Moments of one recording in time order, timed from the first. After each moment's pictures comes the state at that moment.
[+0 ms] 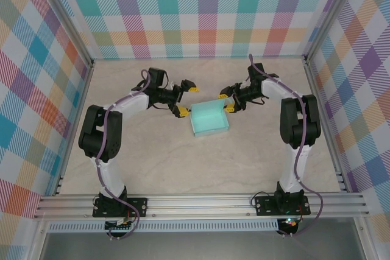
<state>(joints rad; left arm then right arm) -0.32 1.89 1.30 -0.19 0.91 -1.28 0.20 2.03 1.50 -0.72 -0.94 0.88</state>
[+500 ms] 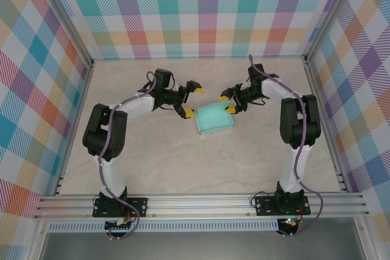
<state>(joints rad) -0.38 1.92 1.29 -0.11 0.87 -1.37 0.20 2.03 1.50 -0.75 -0.90 0.83</state>
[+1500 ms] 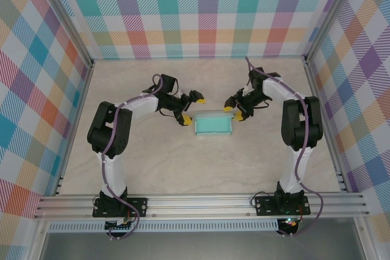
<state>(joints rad) -0.40 1.98 1.32 -0.30 0.82 -1.13 0.20 2.00 1.50 -1.00 -0.73 0.54</state>
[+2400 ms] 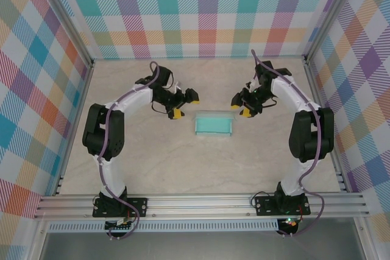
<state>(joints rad) -0.37 1.93 1.46 -0.65 0.71 -0.67 0.18 1.82 1.49 -1.09 -0.58 0.48</state>
